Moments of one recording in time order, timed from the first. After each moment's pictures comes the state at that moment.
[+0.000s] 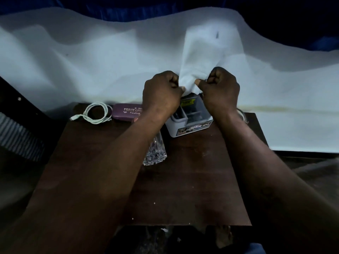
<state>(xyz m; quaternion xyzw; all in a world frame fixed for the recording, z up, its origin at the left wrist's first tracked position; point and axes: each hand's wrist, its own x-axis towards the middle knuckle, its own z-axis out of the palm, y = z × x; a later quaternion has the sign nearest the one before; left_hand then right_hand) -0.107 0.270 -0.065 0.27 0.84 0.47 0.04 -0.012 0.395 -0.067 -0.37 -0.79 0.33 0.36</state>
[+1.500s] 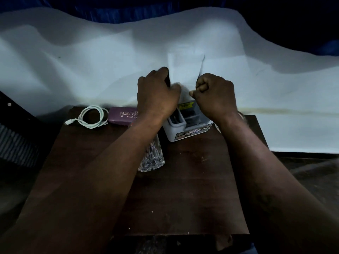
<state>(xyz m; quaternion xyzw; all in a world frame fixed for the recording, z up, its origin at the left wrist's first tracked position) -0.114 0.275 -0.064 0.31 0.85 0.42 -0.03 -0.014 0.408 -0.069 -0.31 -0.89 0.25 0.24</state>
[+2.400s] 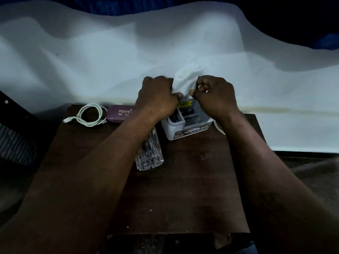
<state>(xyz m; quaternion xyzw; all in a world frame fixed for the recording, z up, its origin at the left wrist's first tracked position) -0.129 0.277 -0.083 0.41 0.85 0.32 0.01 -0.010 0.410 -0.072 -0.30 -0.88 0.28 0.23</state>
